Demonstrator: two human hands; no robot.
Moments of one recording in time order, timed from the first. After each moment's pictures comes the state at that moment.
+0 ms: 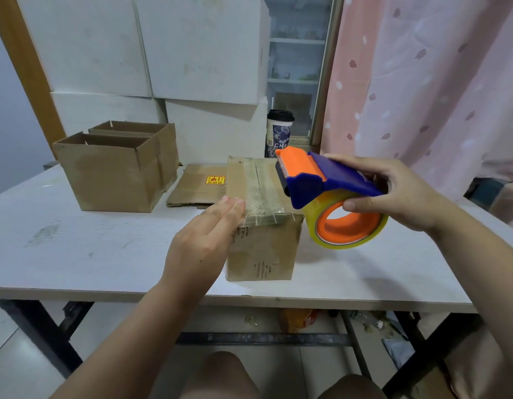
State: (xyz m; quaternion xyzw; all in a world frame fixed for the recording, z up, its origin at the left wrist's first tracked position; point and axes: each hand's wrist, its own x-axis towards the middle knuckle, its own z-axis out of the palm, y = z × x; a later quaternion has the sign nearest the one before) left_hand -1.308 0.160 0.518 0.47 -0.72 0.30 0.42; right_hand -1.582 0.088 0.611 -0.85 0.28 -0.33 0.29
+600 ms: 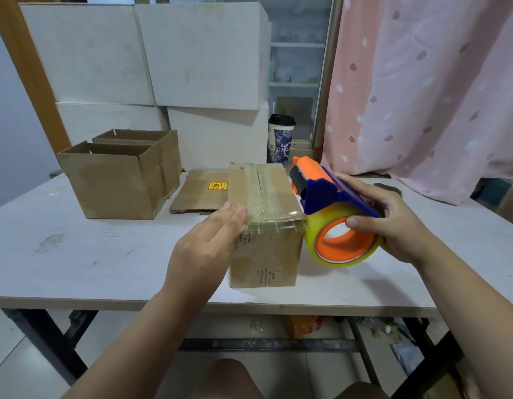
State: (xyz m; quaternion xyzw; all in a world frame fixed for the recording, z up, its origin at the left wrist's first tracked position) left_hand -1.311 0.165 0.523 0.47 -0.73 0.27 0.42; right_hand -1.586 0.074 0.560 -0.76 0.27 -0.42 0.42
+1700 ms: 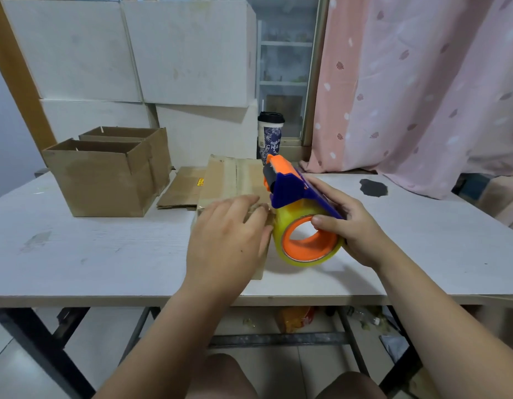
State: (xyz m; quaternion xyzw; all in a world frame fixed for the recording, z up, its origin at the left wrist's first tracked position) left_hand -1.355 0.173 0.550 0.54 -0.73 0.27 0.31; right_hand -1.559 0.087 0.541 -0.73 0.28 -0.43 0.45
